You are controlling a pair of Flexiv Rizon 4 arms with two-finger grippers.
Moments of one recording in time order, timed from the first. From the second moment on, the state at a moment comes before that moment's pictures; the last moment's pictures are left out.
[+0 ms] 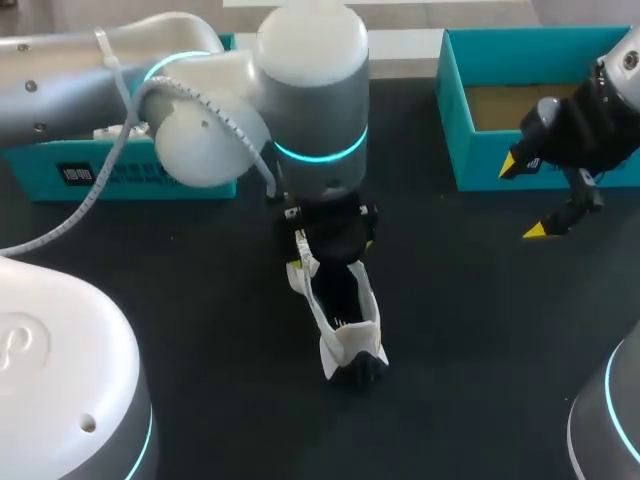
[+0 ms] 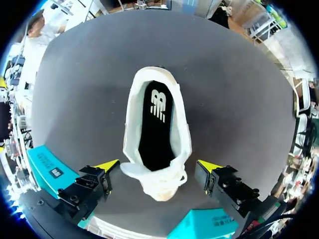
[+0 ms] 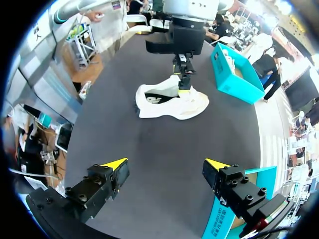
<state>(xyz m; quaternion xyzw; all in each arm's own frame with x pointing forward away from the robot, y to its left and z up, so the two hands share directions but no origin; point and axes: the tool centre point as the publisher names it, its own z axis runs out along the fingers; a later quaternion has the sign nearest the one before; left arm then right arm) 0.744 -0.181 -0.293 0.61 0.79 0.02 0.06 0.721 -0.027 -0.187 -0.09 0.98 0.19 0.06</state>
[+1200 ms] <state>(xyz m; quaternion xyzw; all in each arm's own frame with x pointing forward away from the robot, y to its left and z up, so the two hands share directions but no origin) 0.761 -0.180 -0.309 0.63 0.77 0.02 0.04 0.721 -0.027 -0.187 -0.09 0.98 0.19 0.06</state>
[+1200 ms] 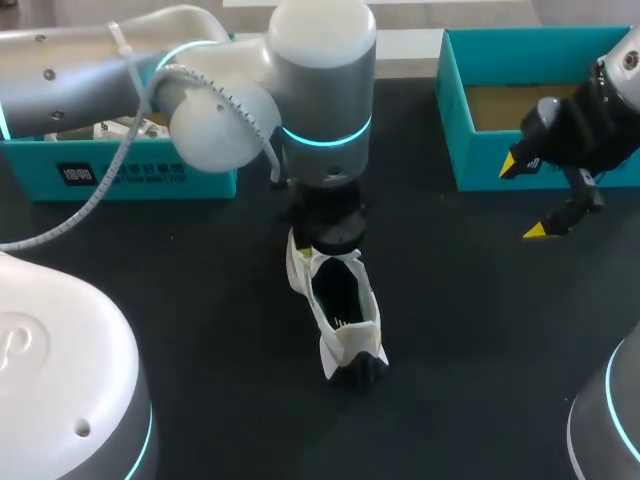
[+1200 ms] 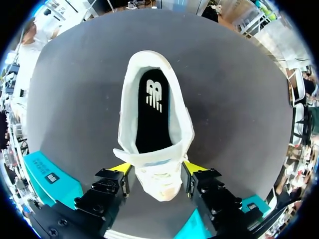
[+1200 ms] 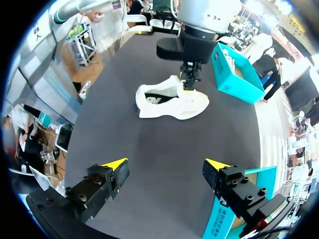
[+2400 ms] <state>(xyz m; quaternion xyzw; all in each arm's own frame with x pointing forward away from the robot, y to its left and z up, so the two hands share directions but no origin) 0.747 -0.191 -0.321 0.64 0.77 0.00 0.02 0.721 -0.027 -0.187 -0.09 0.98 0.19 0.06</state>
